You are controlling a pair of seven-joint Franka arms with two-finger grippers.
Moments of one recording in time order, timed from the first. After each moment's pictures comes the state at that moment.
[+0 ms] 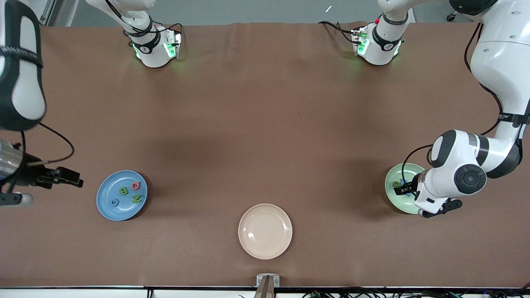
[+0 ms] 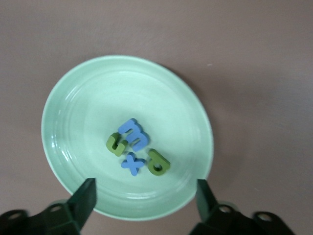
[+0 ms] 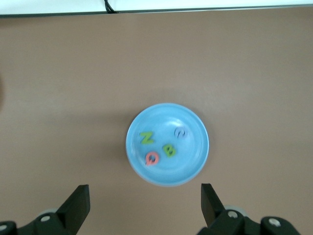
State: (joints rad) left arm 0.39 0.72 -0.59 -1.54 0.49 1.97 -0.60; right arm -0.09 0.35 0.01 -1.39 0.08 1.81 -0.08
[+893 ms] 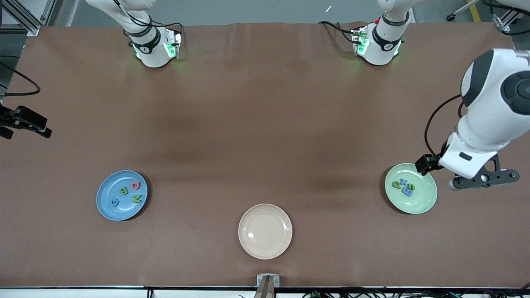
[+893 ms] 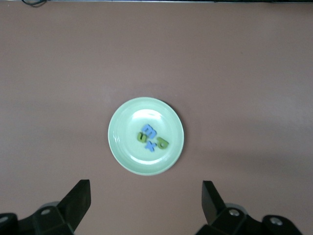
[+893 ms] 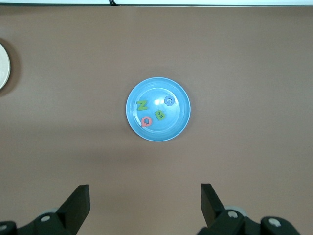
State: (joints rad) left arm 0.39 0.33 -0.69 -1.48 0.41 1.76 -0.44; right arm -0.08 0.13 0.03 -1.41 0.01 1.61 -0.07
